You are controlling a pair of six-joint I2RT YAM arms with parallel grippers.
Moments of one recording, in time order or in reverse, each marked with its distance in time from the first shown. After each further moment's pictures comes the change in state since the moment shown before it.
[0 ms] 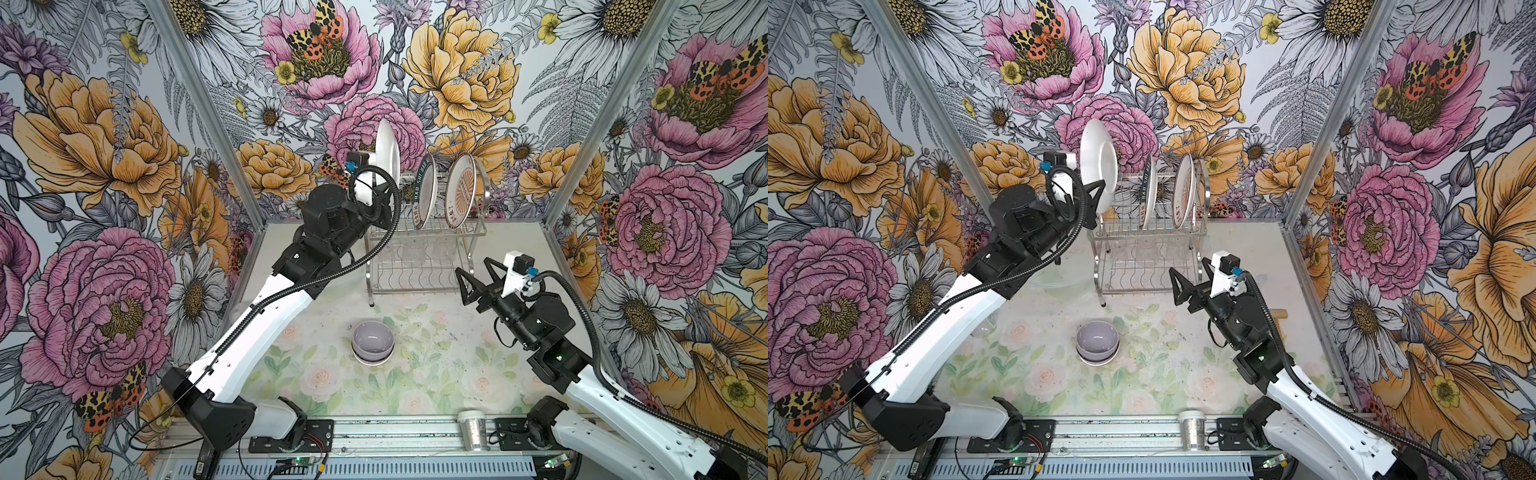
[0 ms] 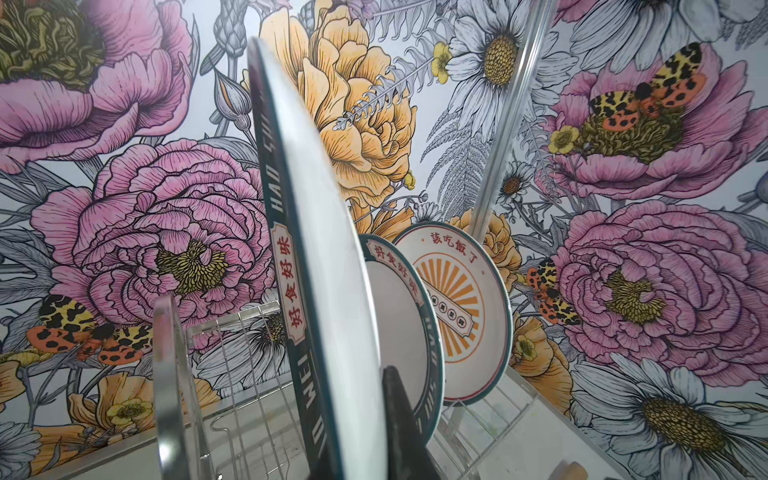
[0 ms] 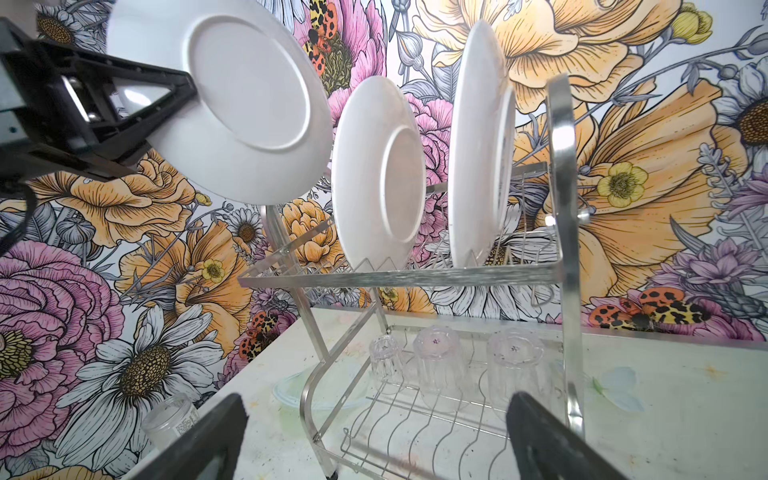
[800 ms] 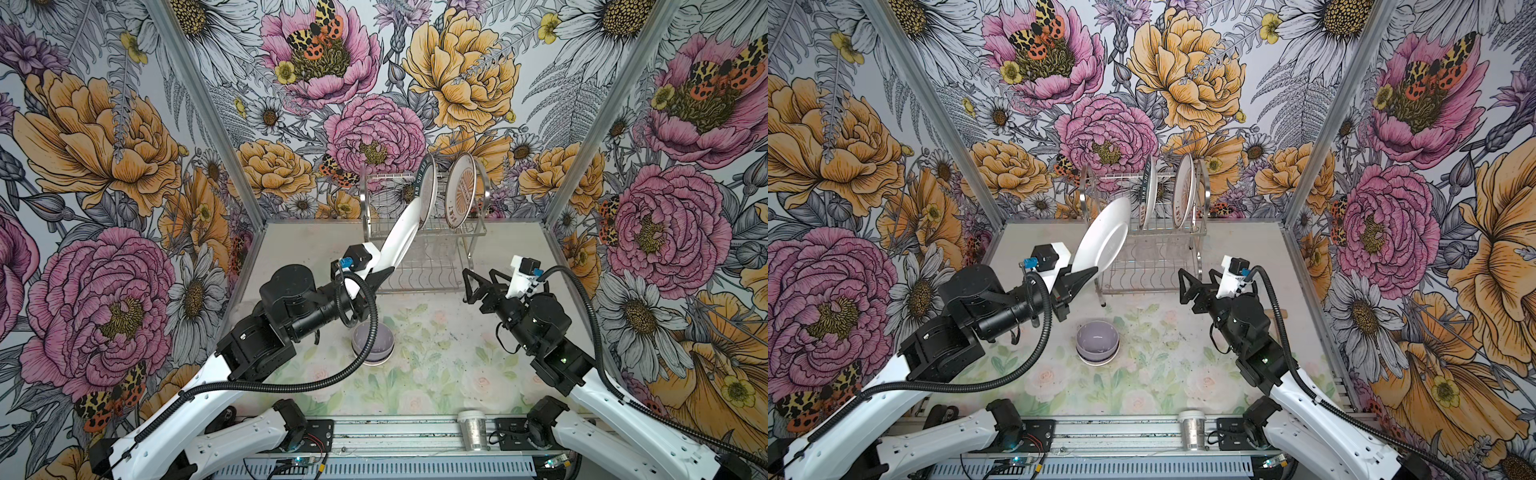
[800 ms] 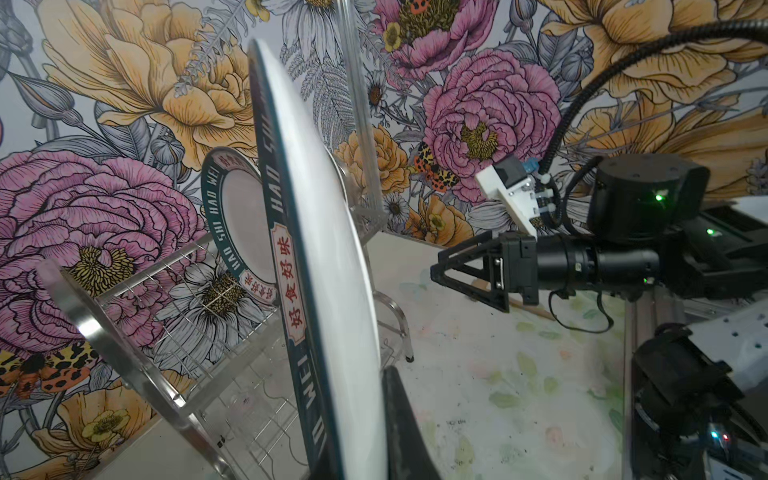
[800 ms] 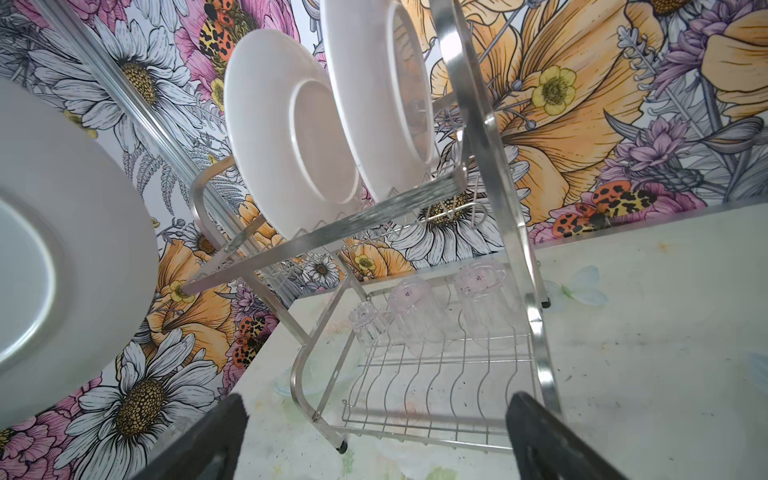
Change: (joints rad) left arm -0.267 -0.490 -0.416 -0.235 0.066 0.325; right arm 0.000 -0.032 0.012 -0.213 0.114 0.236
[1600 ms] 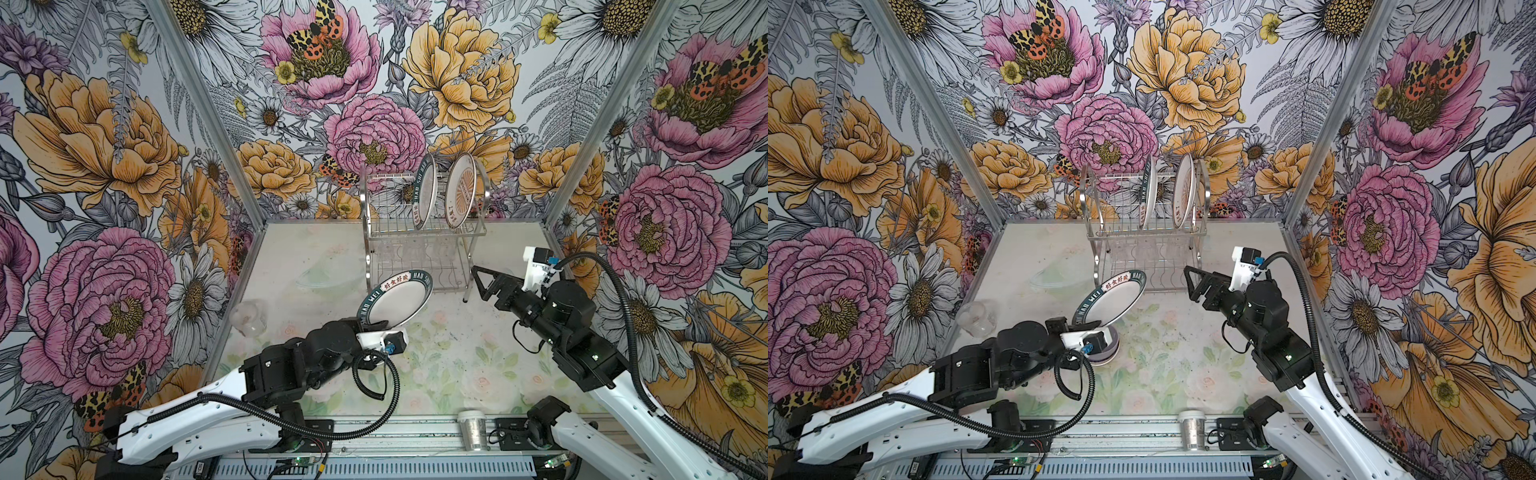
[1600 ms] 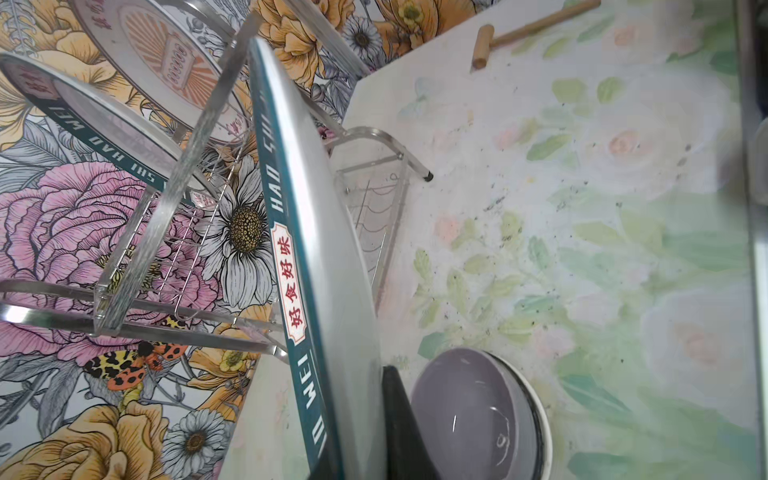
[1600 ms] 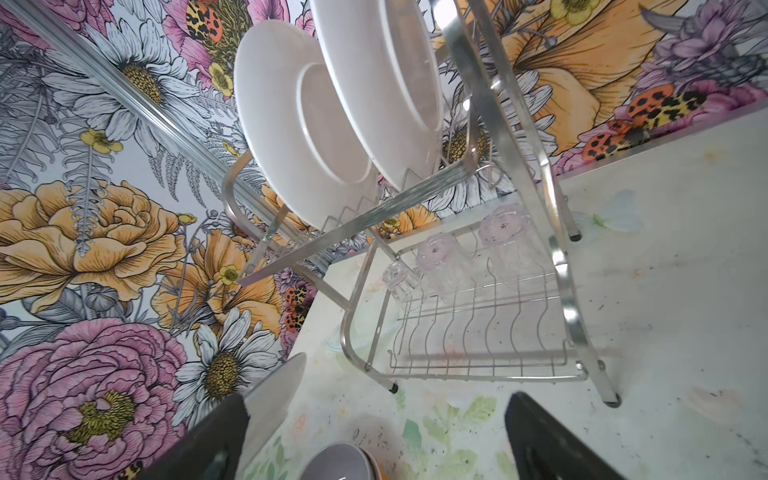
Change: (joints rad) left arm -0.333 -0.090 -0.333 -0.140 -0.462 0.472; right arm -0.102 -0.009 0.241 -0.375 -0.261 0.179
